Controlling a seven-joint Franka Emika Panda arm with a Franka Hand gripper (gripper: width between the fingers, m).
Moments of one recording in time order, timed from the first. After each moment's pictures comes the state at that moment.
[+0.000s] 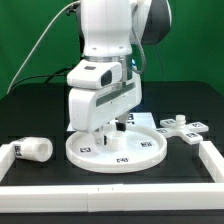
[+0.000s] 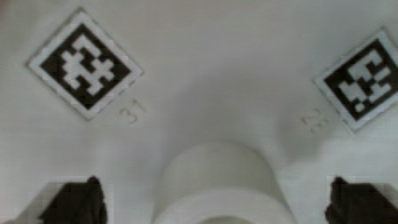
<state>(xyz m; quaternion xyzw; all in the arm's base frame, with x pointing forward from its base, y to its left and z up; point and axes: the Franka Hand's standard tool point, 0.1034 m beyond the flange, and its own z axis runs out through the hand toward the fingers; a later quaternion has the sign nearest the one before) 0.478 -0.018 0.019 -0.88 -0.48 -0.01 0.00</state>
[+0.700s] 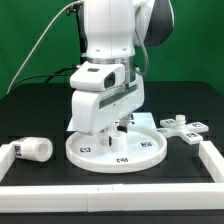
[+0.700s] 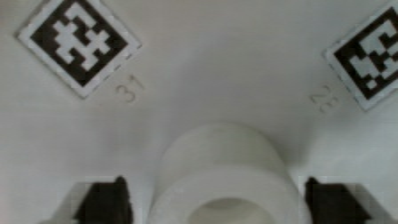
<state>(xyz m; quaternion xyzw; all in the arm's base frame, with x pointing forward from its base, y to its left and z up) 0.479 -0.018 0.018 -0.88 -0.48 -0.01 0.00</state>
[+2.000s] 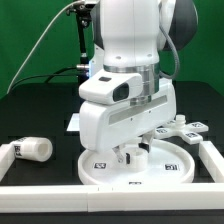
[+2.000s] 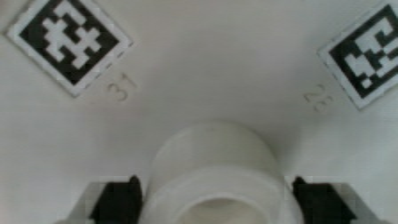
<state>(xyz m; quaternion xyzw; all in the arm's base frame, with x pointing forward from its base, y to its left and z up) 0.563 0.014 0.019 -0.93 -0.36 -0.01 0.01</state>
